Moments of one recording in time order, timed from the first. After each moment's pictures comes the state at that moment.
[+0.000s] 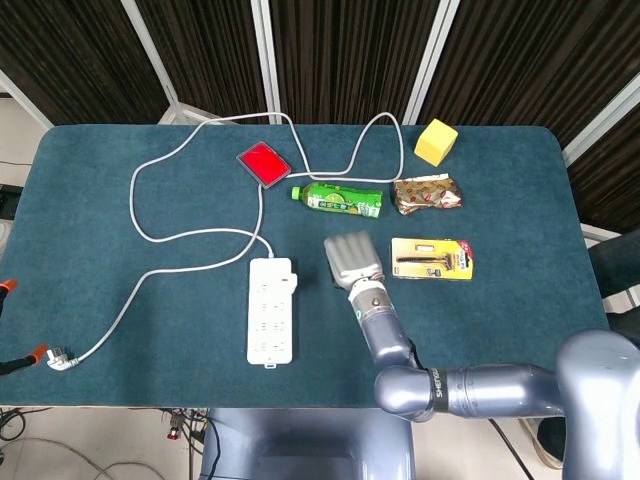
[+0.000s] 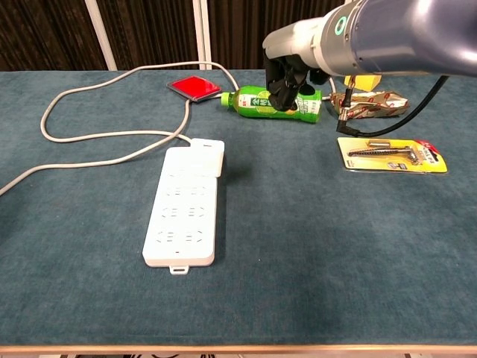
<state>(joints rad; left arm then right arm) -0.04 -1.09 -0.11 -1.79 1.28 1.51 0.21 1.25 -1.50 0.37 -1.80 -0.09 1.17 -1.00</state>
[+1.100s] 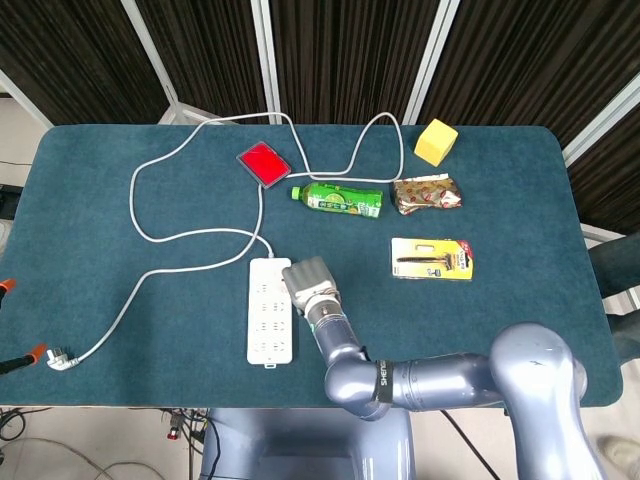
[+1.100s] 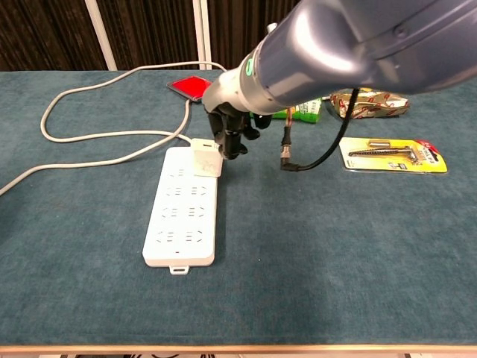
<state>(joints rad) -0.04 -1.08 -0.11 -1.79 1.27 1.51 0.19 1.46 -1.62 0.38 -1.64 0.20 1.02 -1.12</state>
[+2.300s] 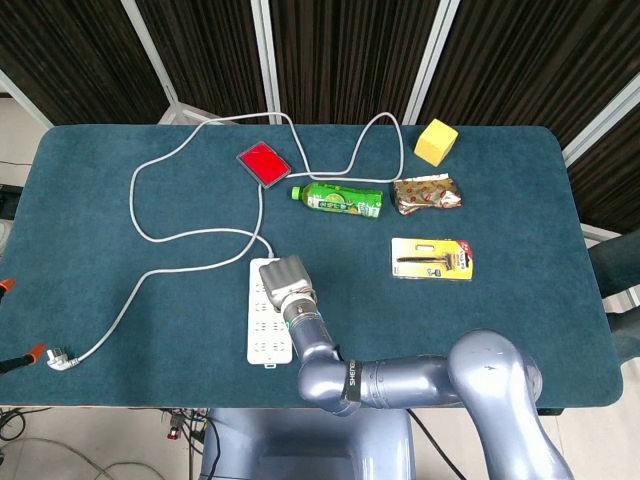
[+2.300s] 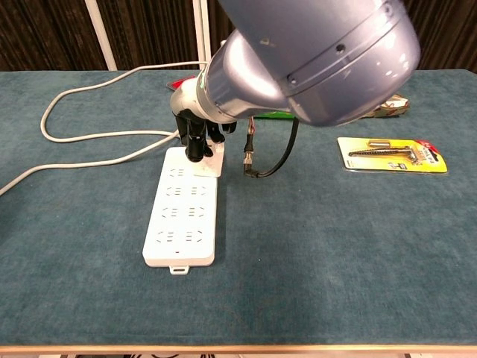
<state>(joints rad) -0.04 -1.08 -0.11 -1.79 1.27 1.50 0.18 1.54 -1.74 0.39 -1.46 0.19 0.99 -1.09</state>
